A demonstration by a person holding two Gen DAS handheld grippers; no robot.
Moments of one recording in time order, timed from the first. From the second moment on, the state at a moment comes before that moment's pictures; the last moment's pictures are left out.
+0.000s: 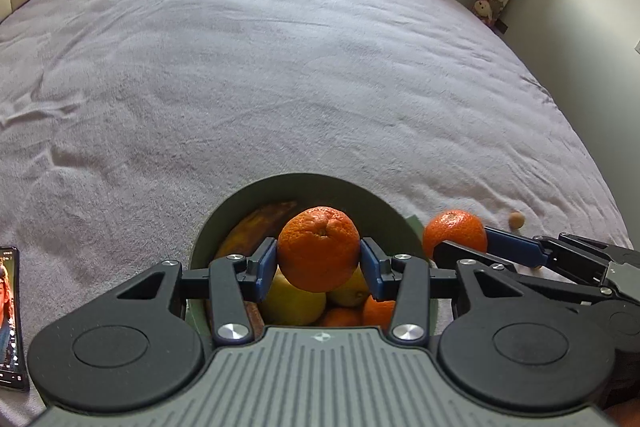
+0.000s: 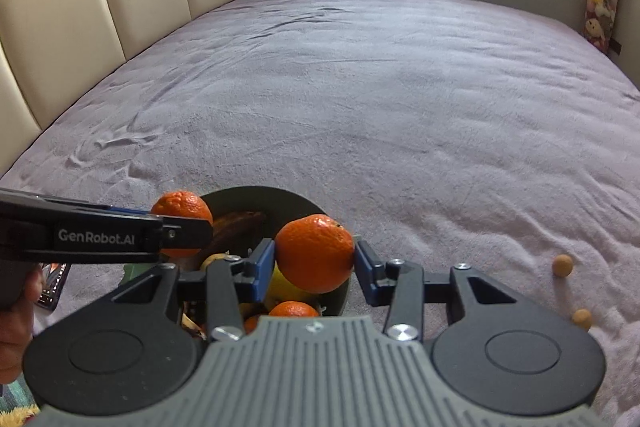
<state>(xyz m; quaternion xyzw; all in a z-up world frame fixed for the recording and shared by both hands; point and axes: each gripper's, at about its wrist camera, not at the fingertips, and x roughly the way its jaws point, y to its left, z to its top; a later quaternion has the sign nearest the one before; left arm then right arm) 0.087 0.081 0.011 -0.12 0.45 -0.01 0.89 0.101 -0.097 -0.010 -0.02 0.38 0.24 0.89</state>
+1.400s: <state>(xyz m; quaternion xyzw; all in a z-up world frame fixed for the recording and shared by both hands) 0.144 0.078 -0.047 -0.13 0.51 -0.03 0.85 0.140 -0.100 -0.038 0.01 0.39 0.24 0.89</state>
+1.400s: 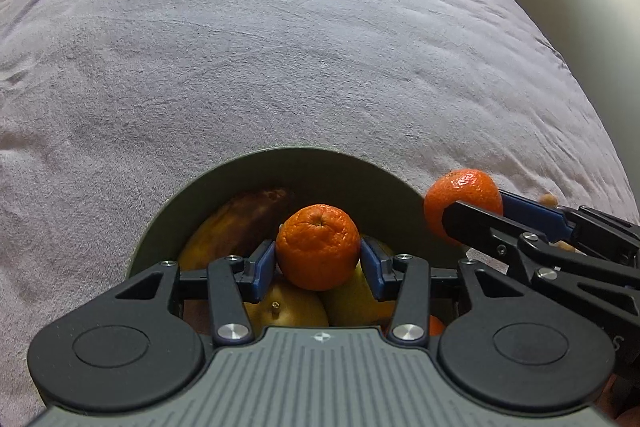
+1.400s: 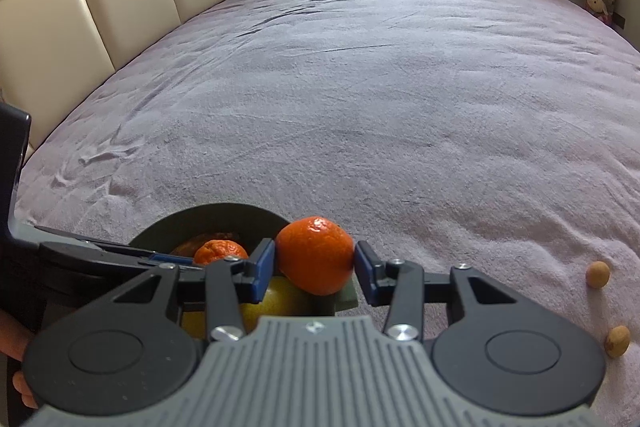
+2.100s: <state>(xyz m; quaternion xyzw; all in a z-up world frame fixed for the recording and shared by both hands) 0.118 0.101 -0.010 -0.17 0.47 0.01 0.86 0.125 -0.097 -0.025 0.03 0.41 0.29 0.87</state>
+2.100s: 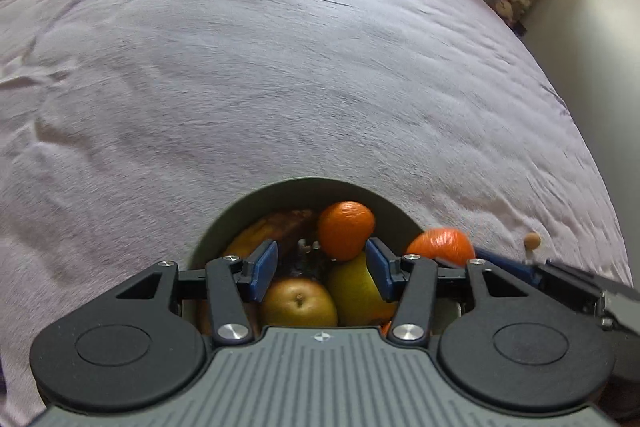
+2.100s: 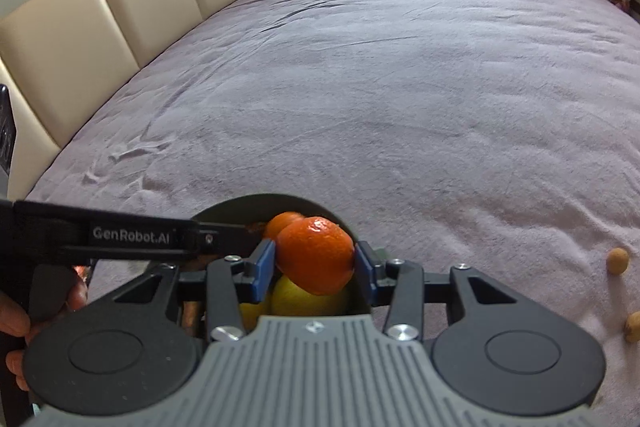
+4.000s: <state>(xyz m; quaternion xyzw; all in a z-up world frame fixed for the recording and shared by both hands) 0.088 0.070 0.025 -0.10 0.43 0.03 0.90 0.106 -0.121 0.001 0.03 0.36 0.17 0.92</state>
